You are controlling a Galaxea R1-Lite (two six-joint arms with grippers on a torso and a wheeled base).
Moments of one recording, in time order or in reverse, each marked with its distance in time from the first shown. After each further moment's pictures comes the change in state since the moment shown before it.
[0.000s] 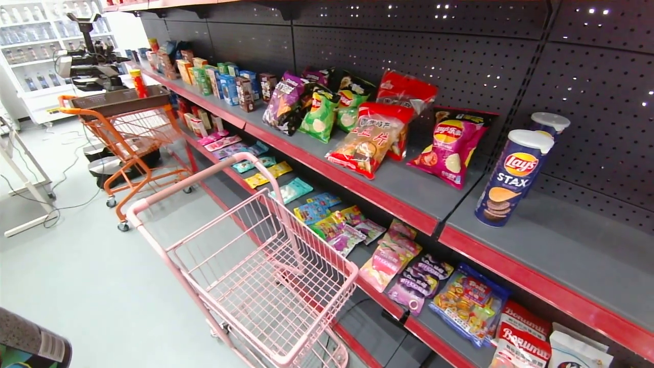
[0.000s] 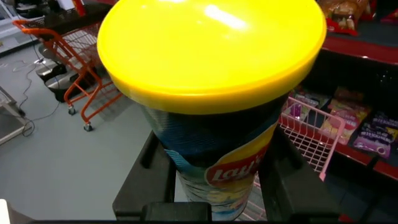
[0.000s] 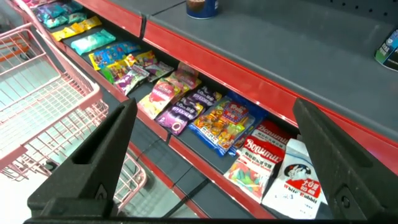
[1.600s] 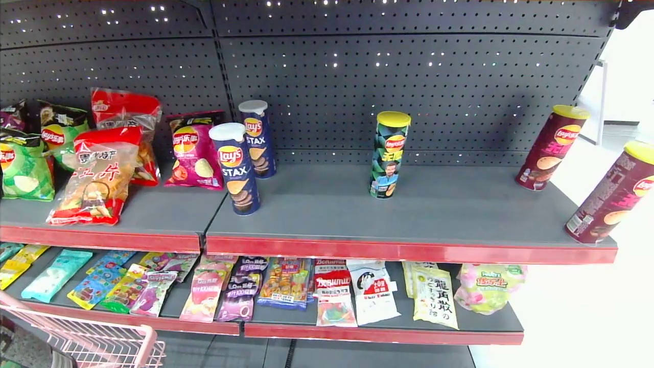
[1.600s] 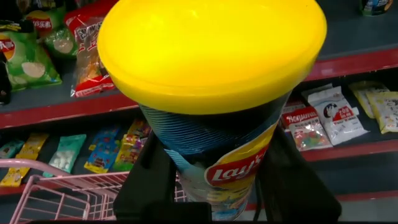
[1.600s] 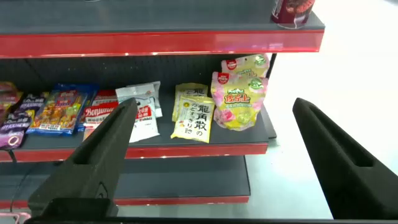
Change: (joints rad) left arm 0.000 0.000 0.000 0.081 -0.039 0.031; right arm 0.001 0.000 0.000 0.000 -0.001 -0.001
